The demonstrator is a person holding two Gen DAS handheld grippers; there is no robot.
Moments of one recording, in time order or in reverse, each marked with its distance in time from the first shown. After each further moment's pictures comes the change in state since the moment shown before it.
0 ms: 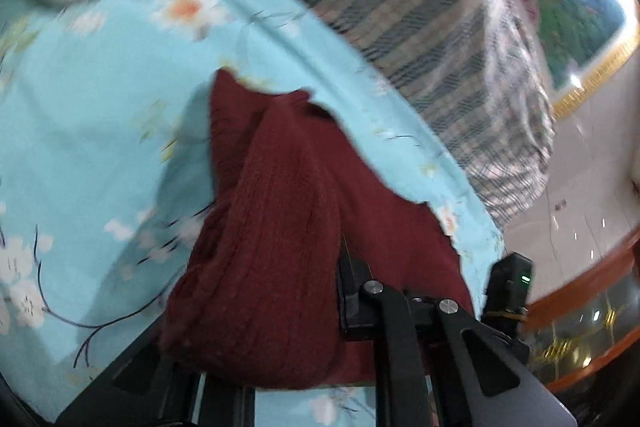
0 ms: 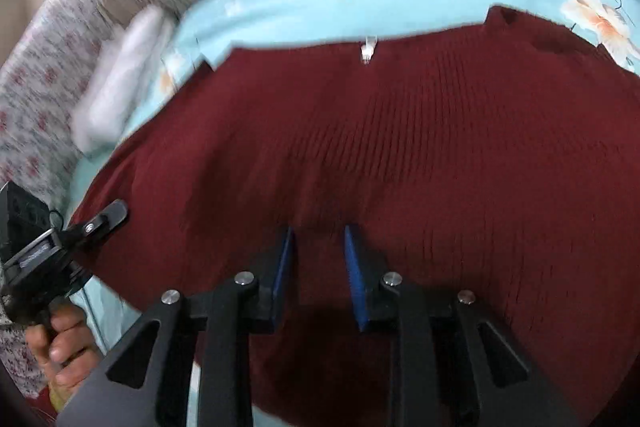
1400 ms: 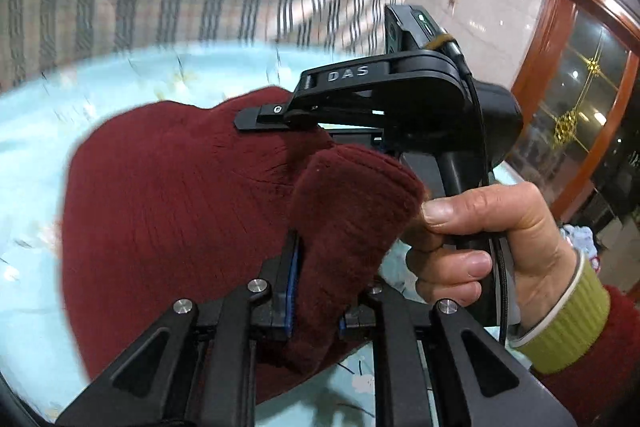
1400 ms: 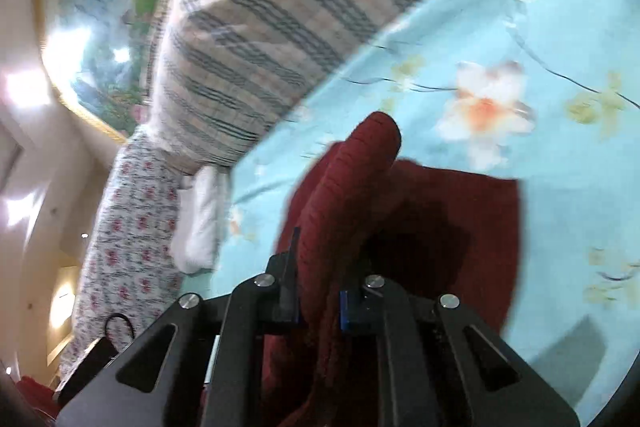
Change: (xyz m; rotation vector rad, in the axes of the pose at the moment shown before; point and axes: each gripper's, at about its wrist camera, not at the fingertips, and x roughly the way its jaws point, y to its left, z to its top) left arm 0.135 -0.268 -0.158 0.724 0.255 -0.161; right arm -0.137 -0.164 0.056 0.270 -0.232 0.288
